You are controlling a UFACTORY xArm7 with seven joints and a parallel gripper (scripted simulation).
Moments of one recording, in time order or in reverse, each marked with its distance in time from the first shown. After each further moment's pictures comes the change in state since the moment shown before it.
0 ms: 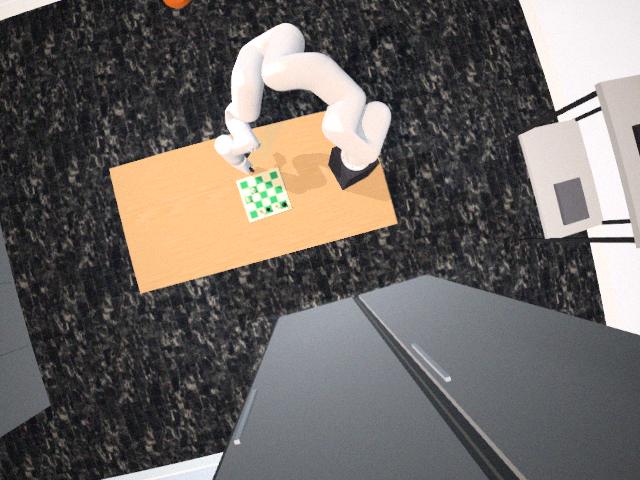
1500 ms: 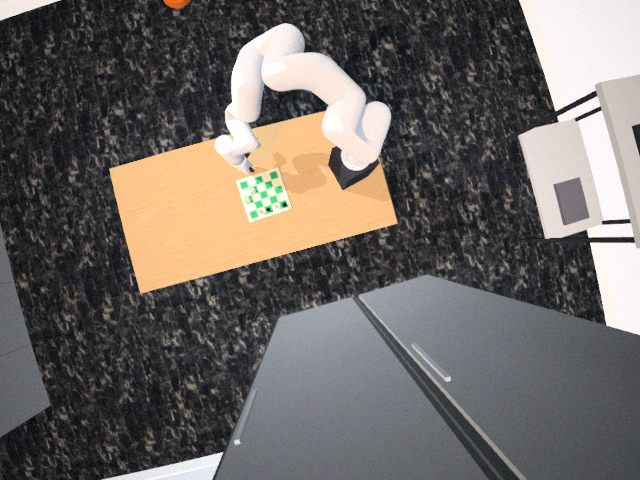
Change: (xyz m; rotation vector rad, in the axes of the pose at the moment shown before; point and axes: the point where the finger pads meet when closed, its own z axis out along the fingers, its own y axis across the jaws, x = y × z) arm 0.000 0.000 0.001 0.000 0.000 0.000
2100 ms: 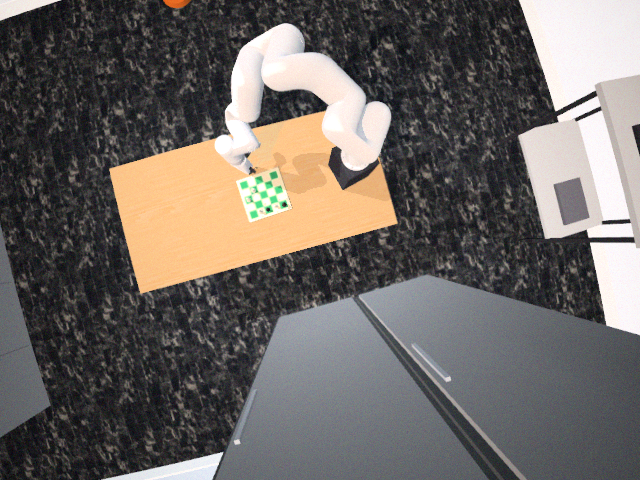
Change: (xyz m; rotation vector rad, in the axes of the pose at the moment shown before) arm 0.000 0.000 0.000 0.000 0.000 0.000
